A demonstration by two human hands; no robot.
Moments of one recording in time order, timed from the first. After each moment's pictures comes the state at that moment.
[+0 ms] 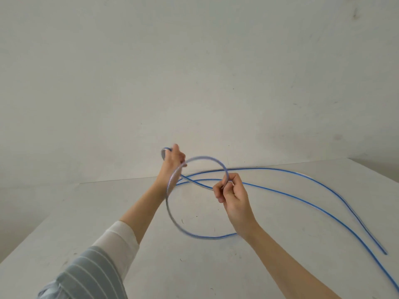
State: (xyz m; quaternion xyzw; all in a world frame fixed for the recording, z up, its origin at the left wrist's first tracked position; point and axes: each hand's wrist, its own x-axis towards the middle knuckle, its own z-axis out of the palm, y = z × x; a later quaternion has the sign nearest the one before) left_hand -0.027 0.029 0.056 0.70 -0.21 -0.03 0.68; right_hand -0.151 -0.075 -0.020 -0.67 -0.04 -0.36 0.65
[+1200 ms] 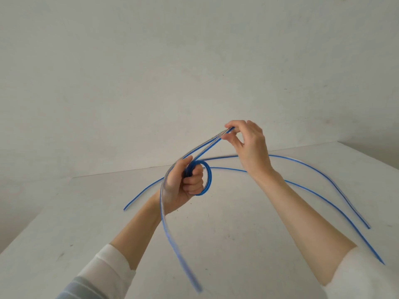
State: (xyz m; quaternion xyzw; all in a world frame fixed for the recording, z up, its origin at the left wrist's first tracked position) left_hand -0.090 0.039 0.033 0.48 -0.31 -0.39 0.72; right_hand -0.157 -0.138 0.056 -0.79 -0.01 -0.56 0.23
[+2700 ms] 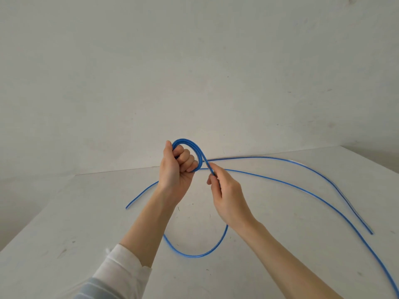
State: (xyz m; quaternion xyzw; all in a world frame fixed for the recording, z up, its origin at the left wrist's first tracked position) left_hand -0.083 0.031 0.047 0.35 -0.19 -0.21 0.89; right_hand -0.176 -0.060 -0.012 -0.84 0.02 -0.40 0.37
